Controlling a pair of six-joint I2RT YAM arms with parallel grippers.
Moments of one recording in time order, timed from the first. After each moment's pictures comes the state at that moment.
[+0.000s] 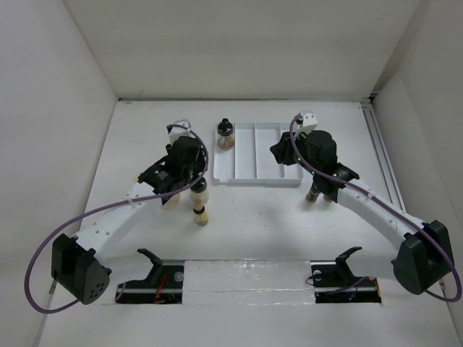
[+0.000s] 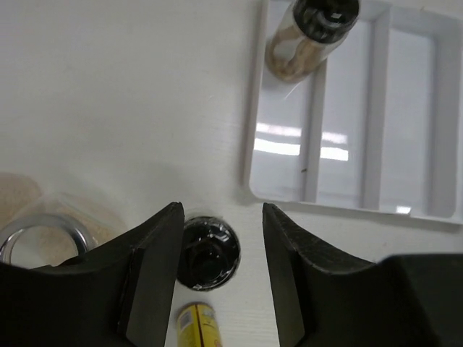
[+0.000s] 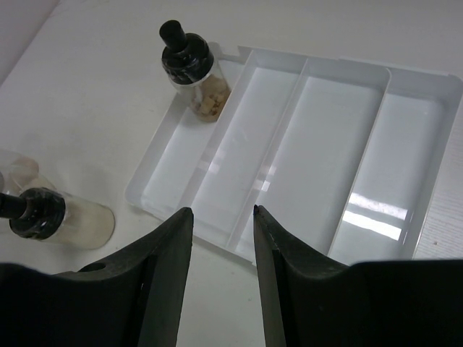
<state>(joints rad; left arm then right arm) -0.60 1.16 1.01 -0.47 -0.46 -0.57 0.50 1.23 0.89 0.07 -0.02 0.28</state>
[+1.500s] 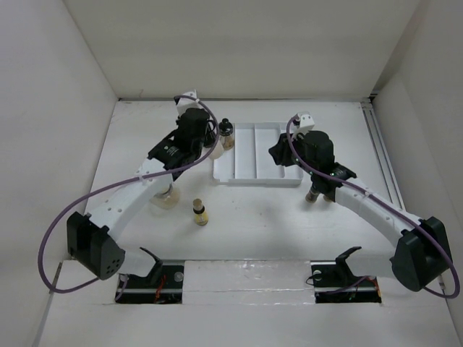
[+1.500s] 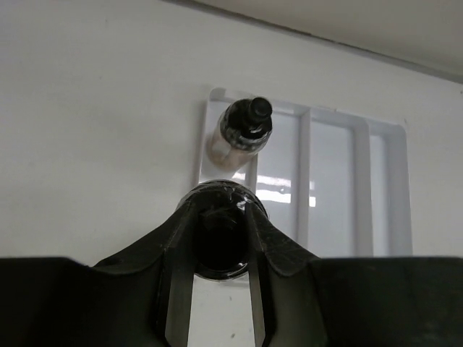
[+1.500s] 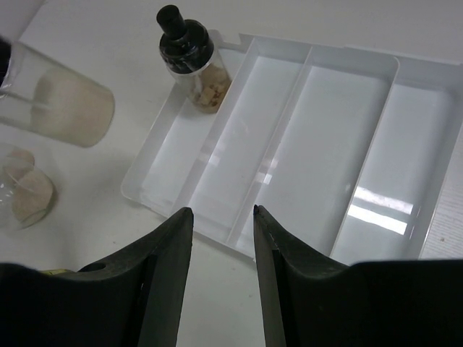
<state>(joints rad) -0.60 1.35 1.26 -0.42 -0.49 -0.55 0.51 1.26 0.89 0.06 -0.03 0.28</state>
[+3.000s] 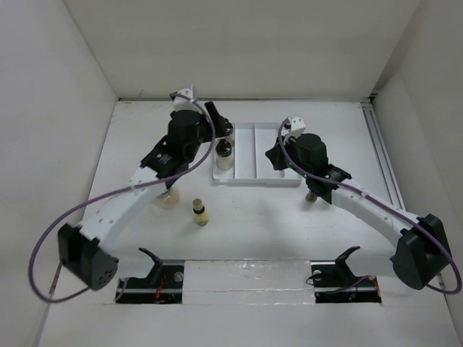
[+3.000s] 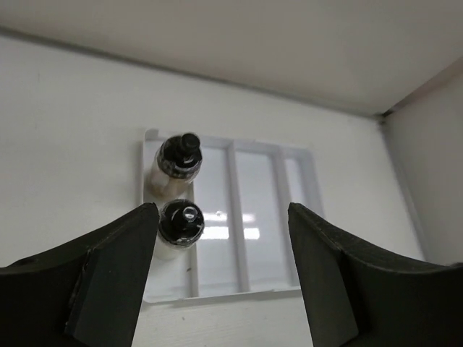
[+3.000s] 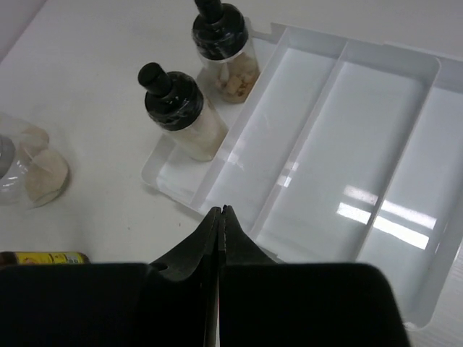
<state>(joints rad) -0.60 1.33 1.23 -0.20 -0.36 -0.52 0.57 1.27 0.90 0.06 -0.02 0.27</state>
